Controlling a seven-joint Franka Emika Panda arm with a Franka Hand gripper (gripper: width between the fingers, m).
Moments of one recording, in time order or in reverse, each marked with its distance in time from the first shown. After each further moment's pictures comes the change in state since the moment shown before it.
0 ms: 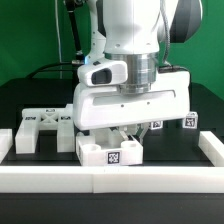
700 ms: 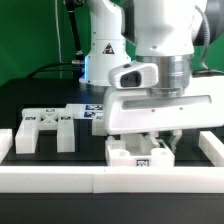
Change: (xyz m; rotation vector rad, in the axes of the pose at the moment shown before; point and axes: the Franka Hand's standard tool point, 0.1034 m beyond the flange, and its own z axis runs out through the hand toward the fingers) arm 0.050 -0.049 0.002 0.009 0.051 0.158
